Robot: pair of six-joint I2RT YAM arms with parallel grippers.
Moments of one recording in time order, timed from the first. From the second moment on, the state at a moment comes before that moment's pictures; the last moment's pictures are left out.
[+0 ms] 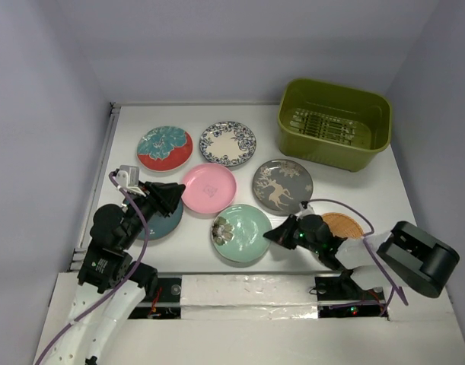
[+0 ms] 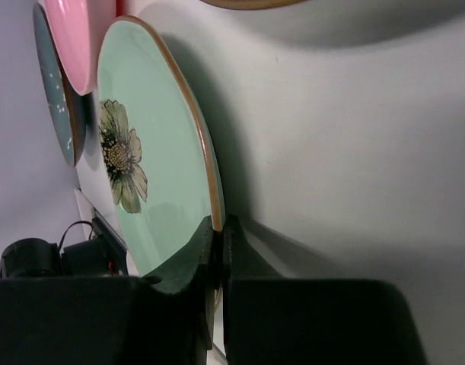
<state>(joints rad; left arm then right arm) -0.37 0.35 0.63 -0.30 0.16 -0.51 0.79 1.33 0.08 0.73 -0.03 1.20</state>
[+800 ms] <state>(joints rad) -0.37 0.33 0.63 -0.31 0.13 -0.52 0.55 0.68 0.82 -0.25 0.19 0.72</state>
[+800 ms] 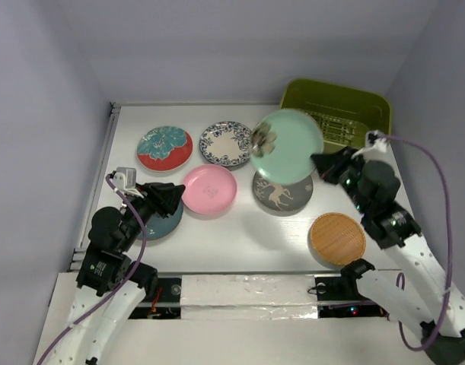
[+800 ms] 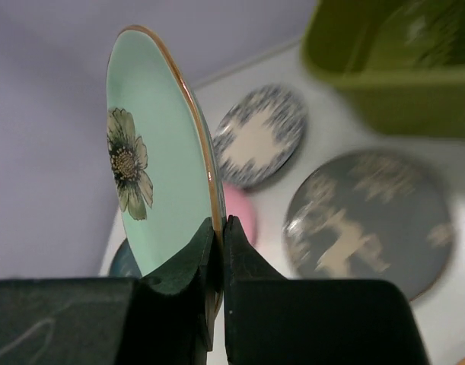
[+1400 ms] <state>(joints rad) -0.41 0.30 0.63 -0.33 0.11 -0.51 -0.20 1.55 1.40 -0.25 -0.13 0.61</state>
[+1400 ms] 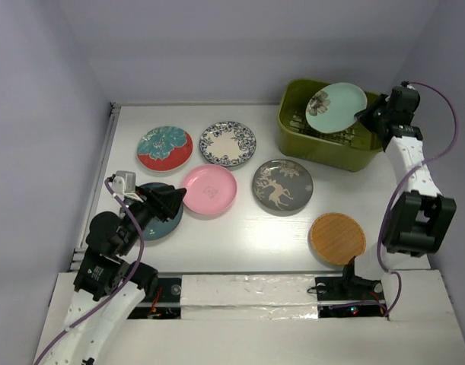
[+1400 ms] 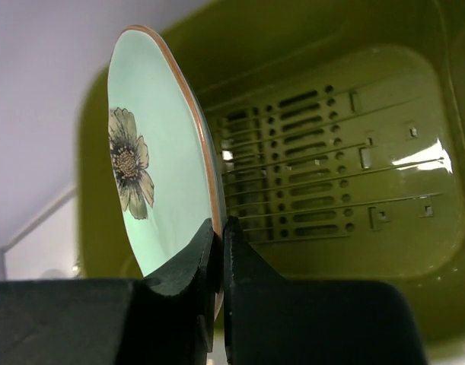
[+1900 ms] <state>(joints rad) -0.42 0.27 0.63 -0.33 0.10 -0.51 -0.23 1.89 1.49 -0.29 -0.17 0.58</state>
